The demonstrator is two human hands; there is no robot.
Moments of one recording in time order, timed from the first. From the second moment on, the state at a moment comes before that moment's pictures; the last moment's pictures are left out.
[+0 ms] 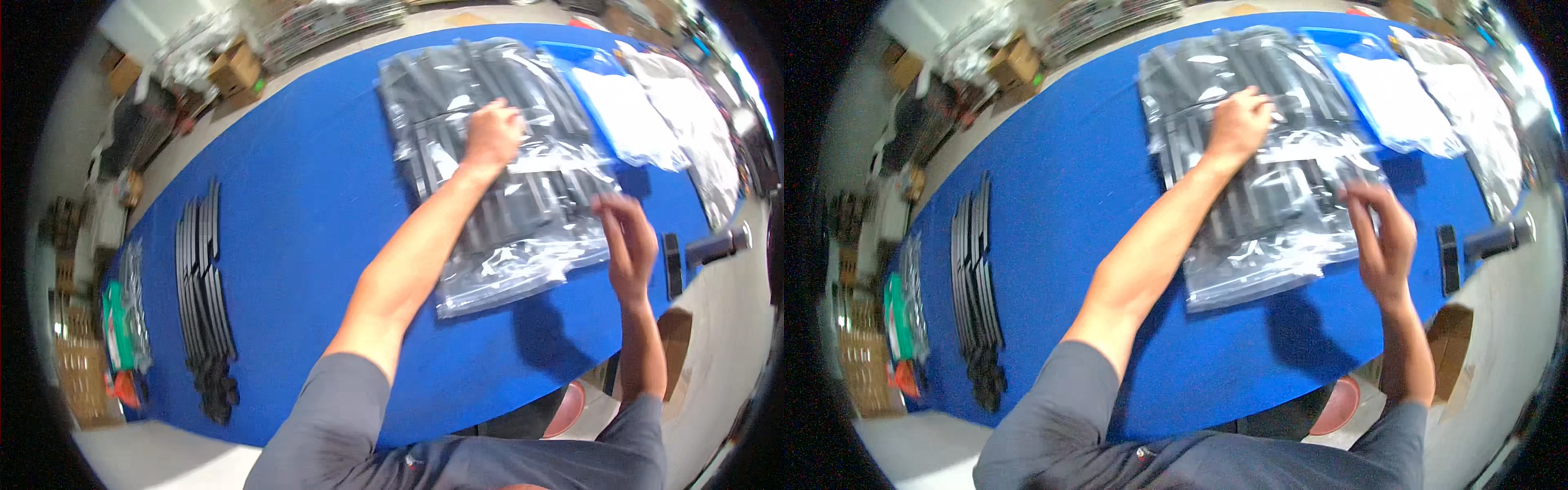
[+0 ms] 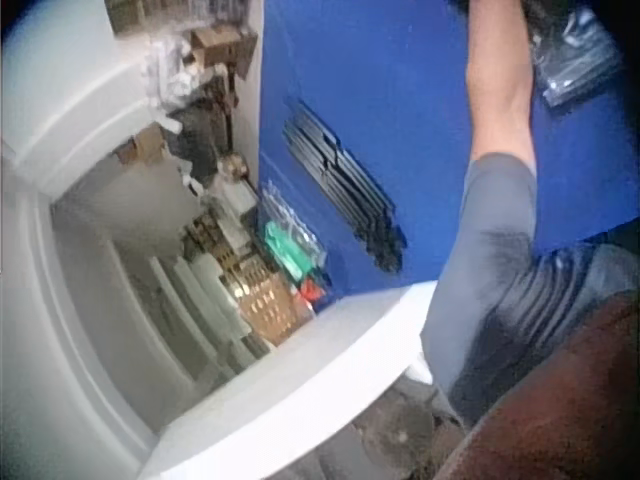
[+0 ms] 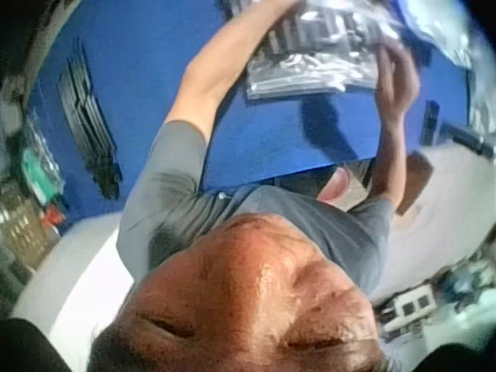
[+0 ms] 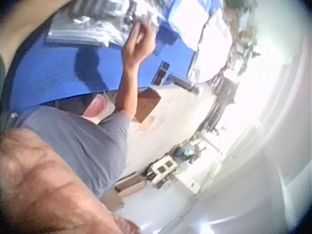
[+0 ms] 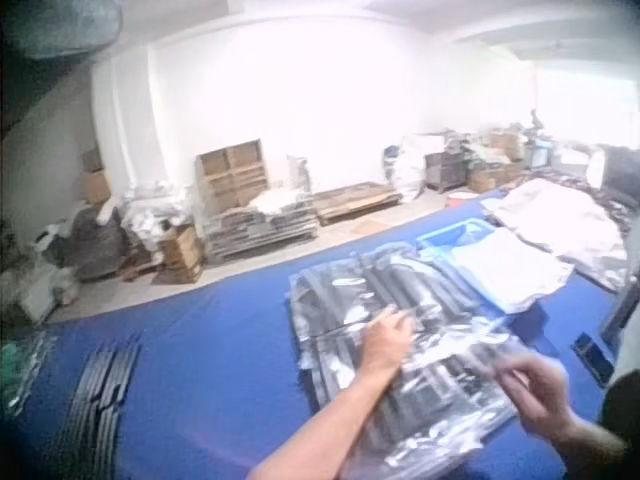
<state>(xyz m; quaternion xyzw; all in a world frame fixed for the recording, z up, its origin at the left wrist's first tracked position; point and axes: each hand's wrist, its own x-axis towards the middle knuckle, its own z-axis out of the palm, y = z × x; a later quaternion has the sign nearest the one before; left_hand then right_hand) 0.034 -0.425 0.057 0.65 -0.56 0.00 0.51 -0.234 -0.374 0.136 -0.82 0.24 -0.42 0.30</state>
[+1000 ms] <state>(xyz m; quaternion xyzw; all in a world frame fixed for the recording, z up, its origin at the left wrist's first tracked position) 0.184 0.141 0.010 0.94 -0.23 0.21 0.14 -0.261 -0.161 0.000 -0.86 0.27 -0.25 0.37</state>
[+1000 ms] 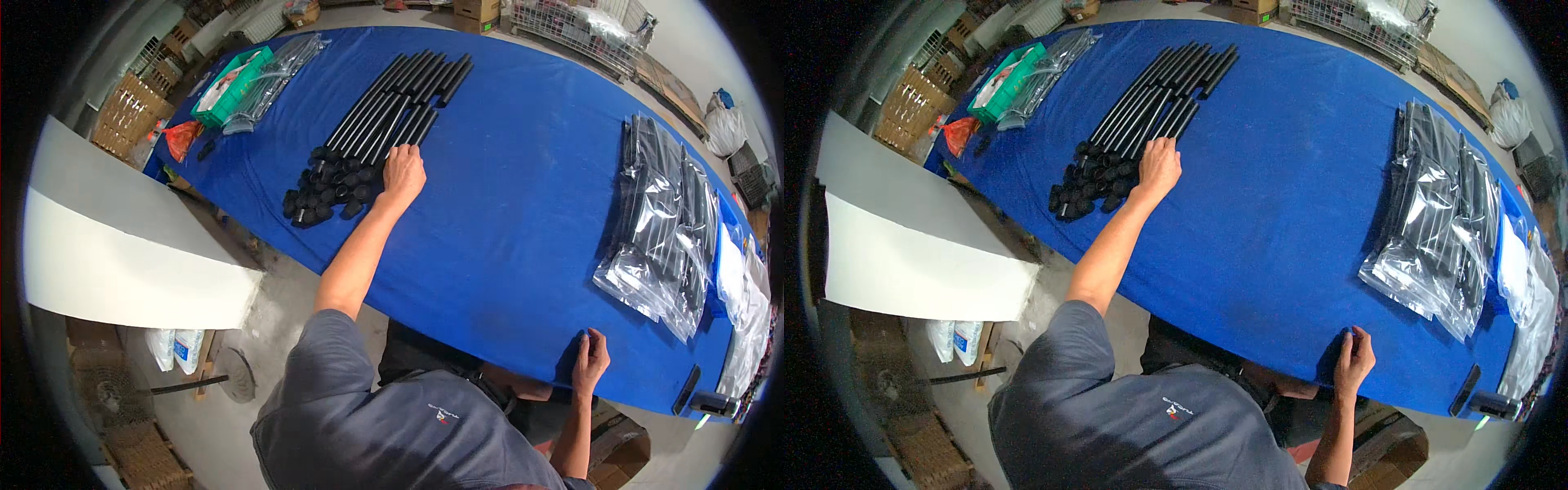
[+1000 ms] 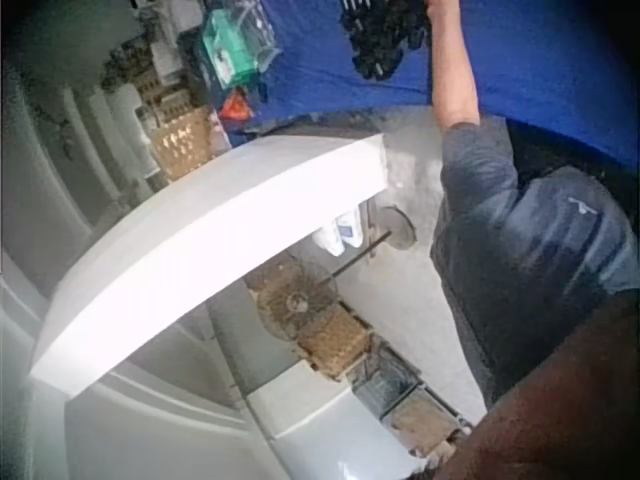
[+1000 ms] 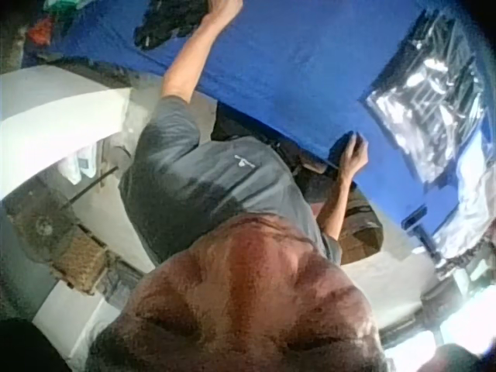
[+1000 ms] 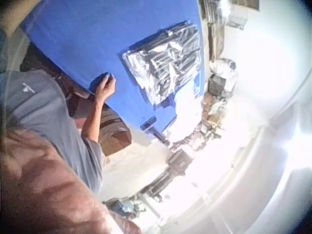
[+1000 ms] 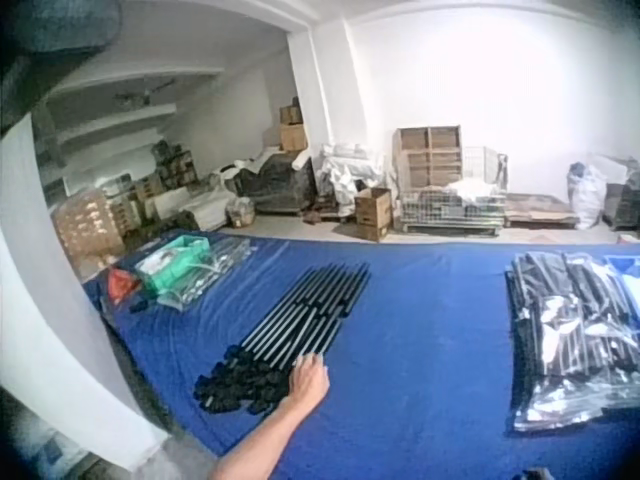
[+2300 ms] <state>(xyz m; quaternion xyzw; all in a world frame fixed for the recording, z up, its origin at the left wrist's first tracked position) 0.081 0.266 0.007 0.97 -0.10 0.19 0.12 -0.223 -0.097 0.008 -0.95 0.19 -0.19 0.15</state>
